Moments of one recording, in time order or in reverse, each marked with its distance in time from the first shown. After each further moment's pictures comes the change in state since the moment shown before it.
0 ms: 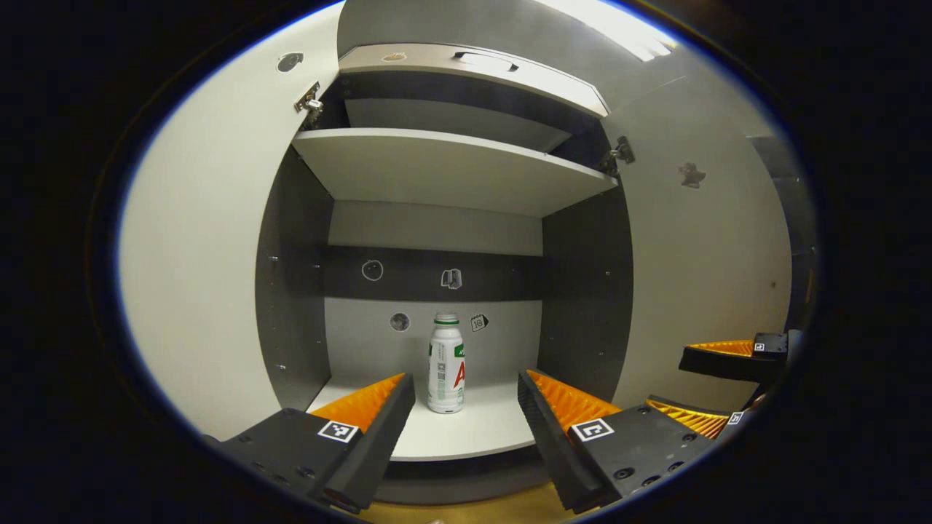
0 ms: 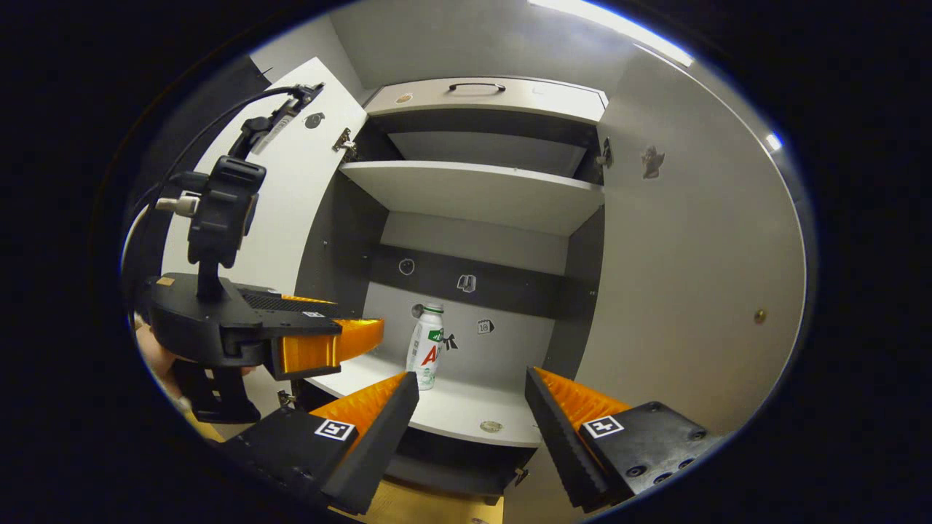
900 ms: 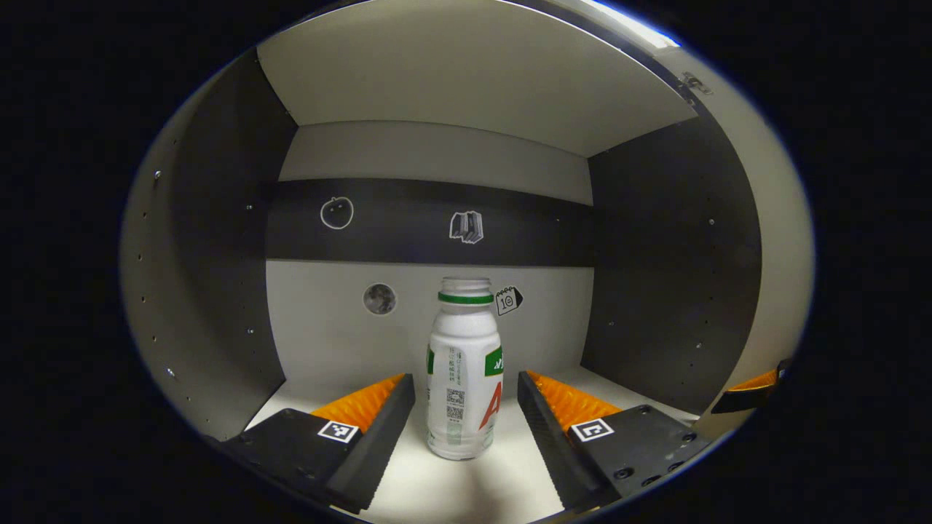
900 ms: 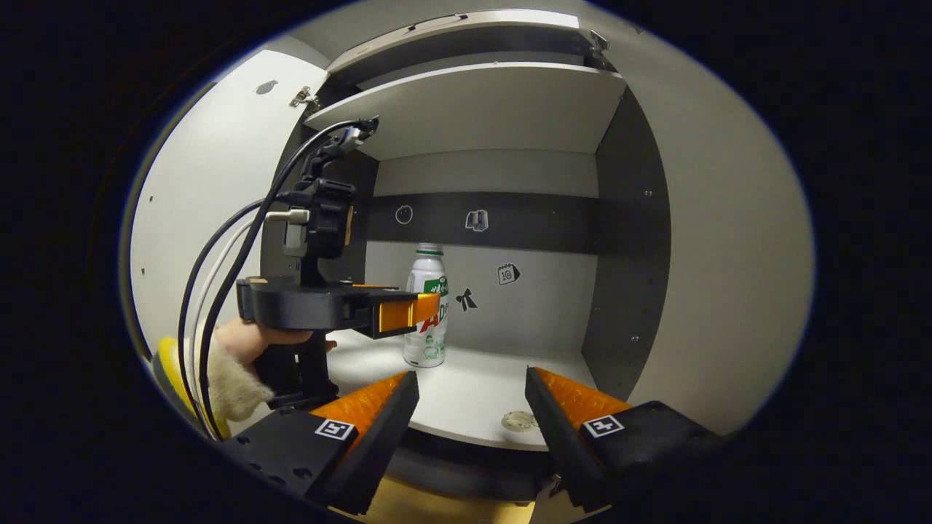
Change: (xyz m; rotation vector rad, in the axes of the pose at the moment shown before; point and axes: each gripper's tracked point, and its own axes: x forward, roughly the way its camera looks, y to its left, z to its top) left arm 0.178 0.034 -0.069 0.008 0.097 0.011; right arm 0.091 -0.003 -0.093 0.121 0.160 0.121
